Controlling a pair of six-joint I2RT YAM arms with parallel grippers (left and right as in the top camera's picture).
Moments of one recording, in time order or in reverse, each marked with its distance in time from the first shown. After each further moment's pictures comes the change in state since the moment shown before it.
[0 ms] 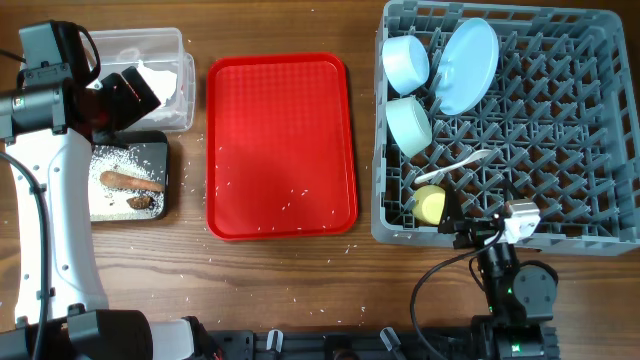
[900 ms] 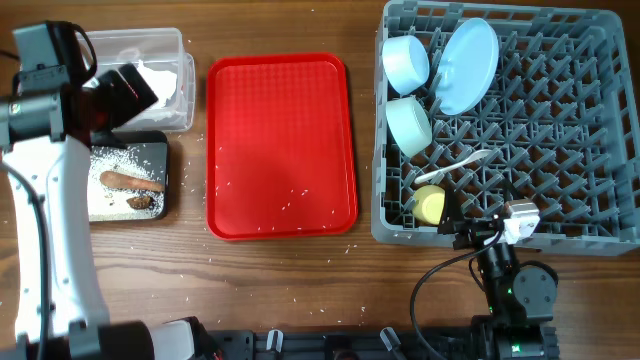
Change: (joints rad) left arm -0.006 -0.048 -0.004 0.061 0.000 0.000; right arm 0.000 -0.001 0.000 -0.001 -0.003 -0.004
